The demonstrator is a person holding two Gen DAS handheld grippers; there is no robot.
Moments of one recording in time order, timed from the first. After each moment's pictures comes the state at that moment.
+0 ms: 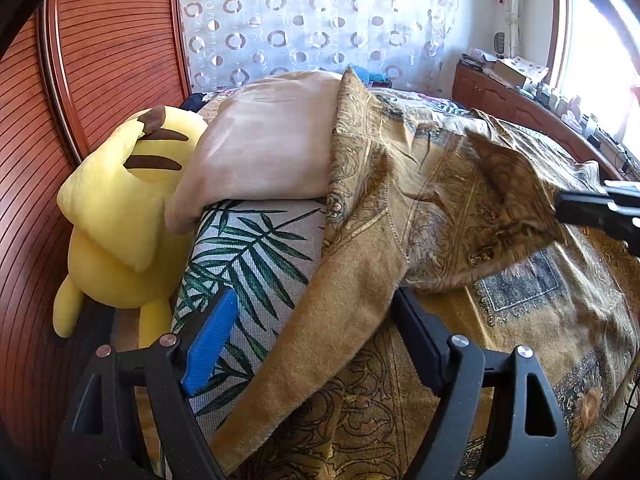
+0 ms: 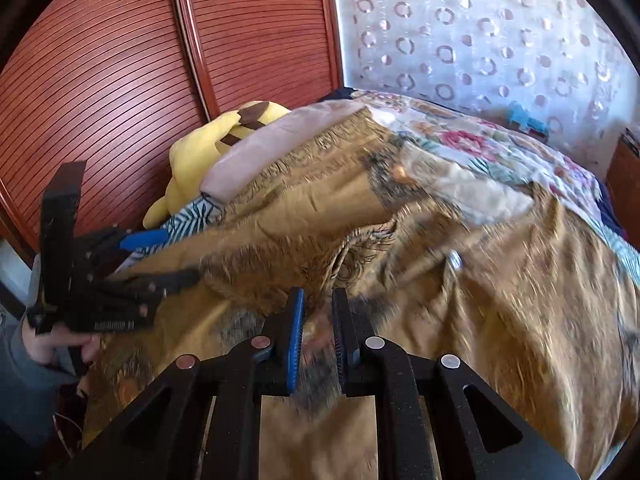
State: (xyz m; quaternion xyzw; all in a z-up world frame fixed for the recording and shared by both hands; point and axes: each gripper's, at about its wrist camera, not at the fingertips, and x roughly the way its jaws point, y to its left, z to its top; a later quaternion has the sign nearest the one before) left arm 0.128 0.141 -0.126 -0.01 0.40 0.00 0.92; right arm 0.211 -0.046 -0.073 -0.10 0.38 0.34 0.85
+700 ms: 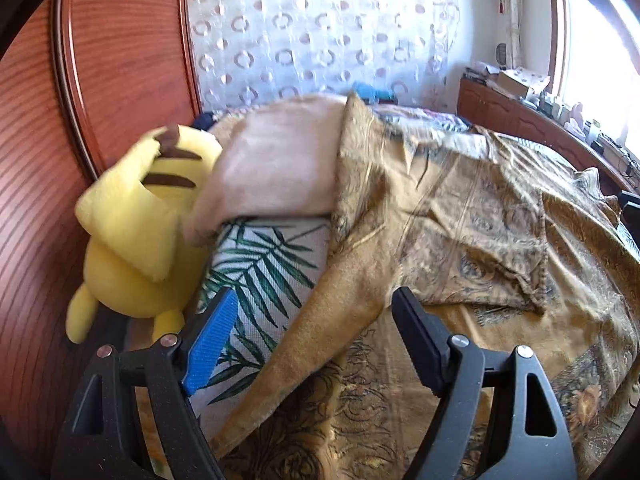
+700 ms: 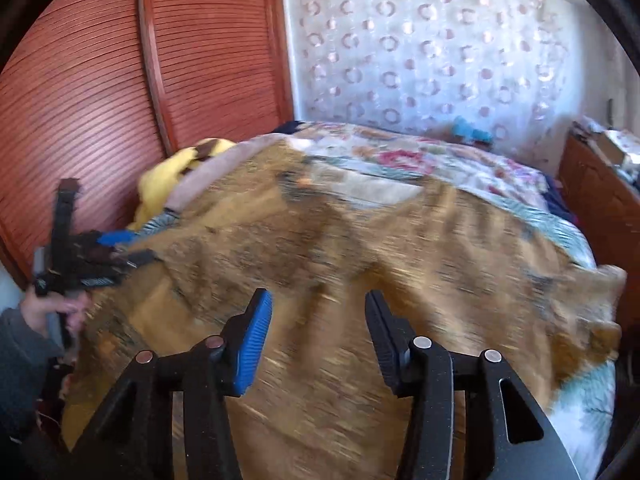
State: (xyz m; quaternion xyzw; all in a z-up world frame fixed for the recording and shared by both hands) left arm 0.106 0.133 -0.109 0.00 0.36 0.02 0.93; right arm 0.145 -0.157 -0.053 -0.08 0.32 0.25 0.91
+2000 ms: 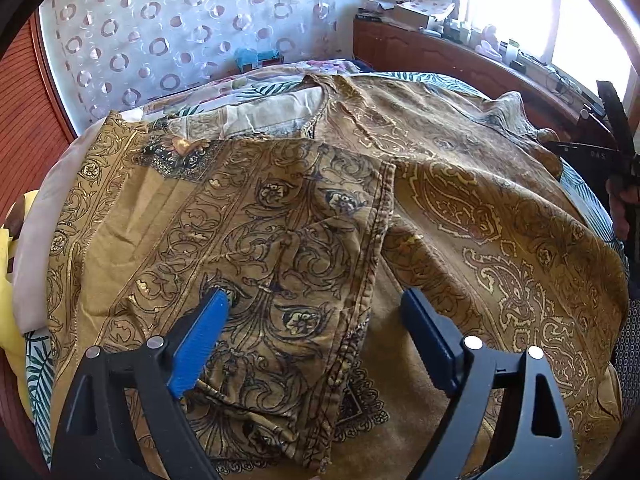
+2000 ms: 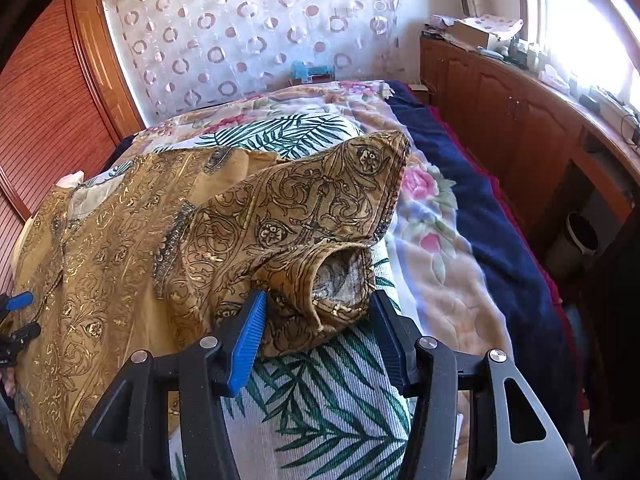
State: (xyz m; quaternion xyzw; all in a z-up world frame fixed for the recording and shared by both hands) left arm 0.187 -0.034 -0.115 0.07 0.43 -0.14 0.89; right arm 0.213 -0.332 -0.074 0.04 0.41 0.05 0.91
